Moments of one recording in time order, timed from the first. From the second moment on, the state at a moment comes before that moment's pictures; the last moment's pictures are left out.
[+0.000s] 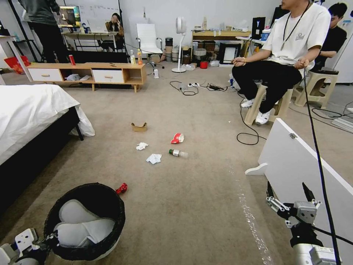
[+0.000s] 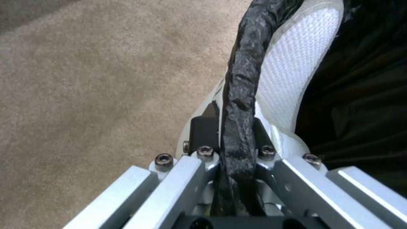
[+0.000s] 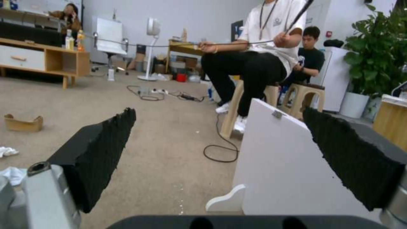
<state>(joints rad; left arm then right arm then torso) 1.61 -1.43 -1.04 -2.21 -0.85 0.74 -0.40 -1.64 1.46 0.77 2.19 0.06 0.09 0.05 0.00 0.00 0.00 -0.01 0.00</state>
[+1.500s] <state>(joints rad) 1.64 -1.44 -1.05 -2.24 -0.86 0.74 -0.38 -1.65 1.45 0.77 2.20 0.06 0.09 0.05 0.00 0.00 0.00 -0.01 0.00</state>
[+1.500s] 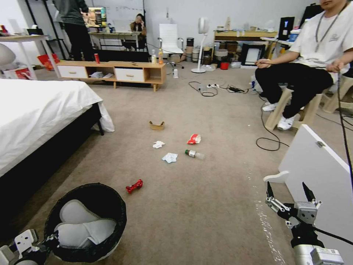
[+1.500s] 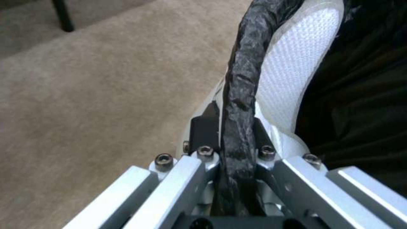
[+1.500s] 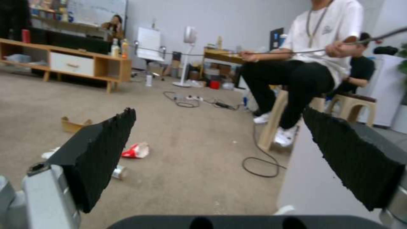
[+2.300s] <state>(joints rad) 1.63 -1.45 -1.04 -2.23 -0.85 0.74 -0.37 -1.64 1.45 0.77 2.18 0.06 0.09 0.05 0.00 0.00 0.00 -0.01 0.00</state>
